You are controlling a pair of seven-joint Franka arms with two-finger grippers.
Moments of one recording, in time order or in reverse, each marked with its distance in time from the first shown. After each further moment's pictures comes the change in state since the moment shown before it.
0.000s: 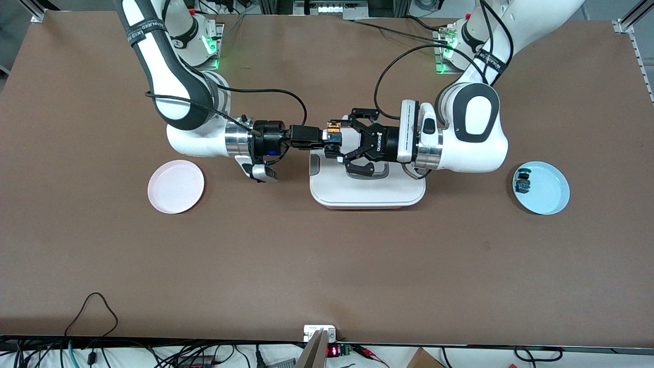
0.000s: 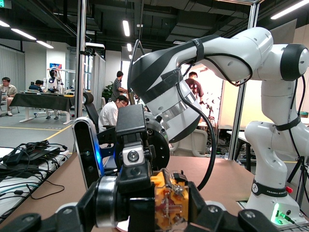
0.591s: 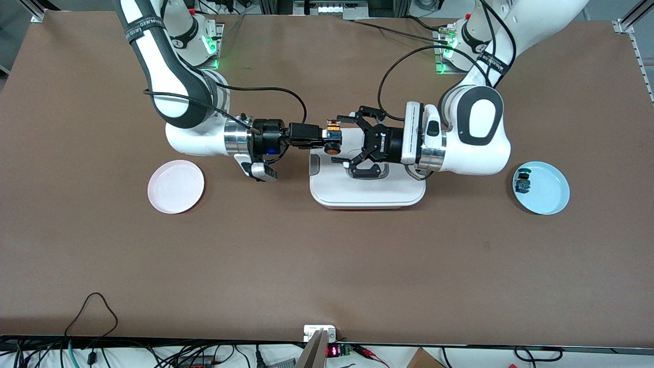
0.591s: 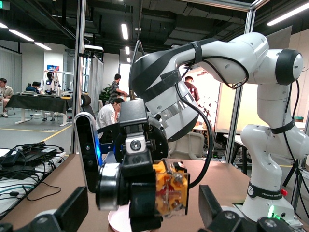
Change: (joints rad) left arm 0.024 0.006 0.004 -0.005 0.000 -0.049 -0.004; right arm 0.000 -0.010 0.000 0.000 0.000 0.000 -0.009
